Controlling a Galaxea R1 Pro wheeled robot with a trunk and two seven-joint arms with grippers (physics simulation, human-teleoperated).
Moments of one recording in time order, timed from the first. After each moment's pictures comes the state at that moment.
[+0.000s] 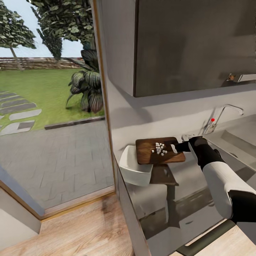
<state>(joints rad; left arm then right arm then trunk) -0.46 -0.02 -0.18 0.08 0.25 -0.10 0.06 -1.15 -0.14 -0.07 -0.57 0.27 0.71 0.22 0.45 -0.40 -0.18</state>
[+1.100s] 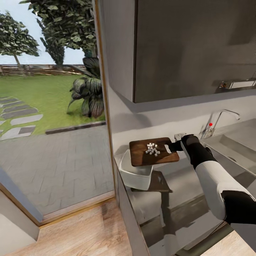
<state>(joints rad) -0.46 -0.02 -0.18 0.08 0.25 -0.10 0.06 -1.15 -0.08 -0.02 -0.61 0.27 0.78 0.21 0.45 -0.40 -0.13</state>
